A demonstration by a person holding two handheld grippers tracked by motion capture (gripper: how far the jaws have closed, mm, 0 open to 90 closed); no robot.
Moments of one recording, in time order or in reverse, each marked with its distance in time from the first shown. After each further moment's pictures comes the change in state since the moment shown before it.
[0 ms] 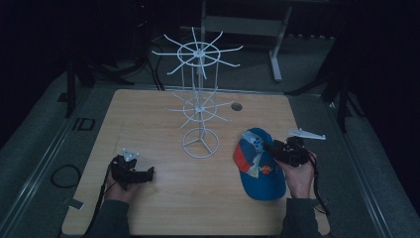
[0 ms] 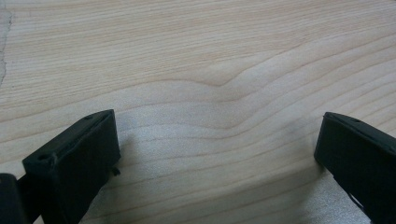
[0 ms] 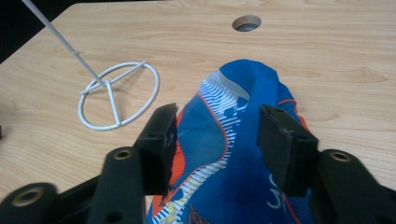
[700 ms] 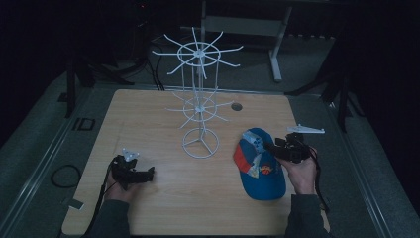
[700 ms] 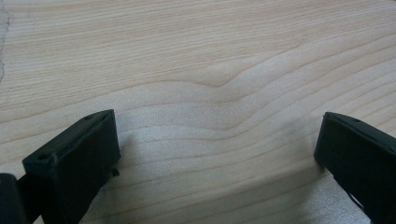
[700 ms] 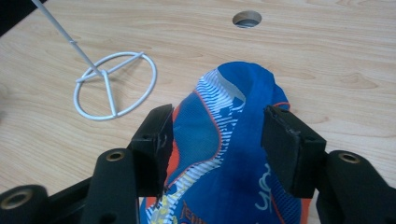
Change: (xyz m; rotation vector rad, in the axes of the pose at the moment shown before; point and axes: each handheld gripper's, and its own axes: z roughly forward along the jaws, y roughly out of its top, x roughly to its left) left arm 0.000 0.000 0.000 0.000 -0.003 0.002; right arm 0.001 0.014 -0.001 0.063 -0.011 -0.069
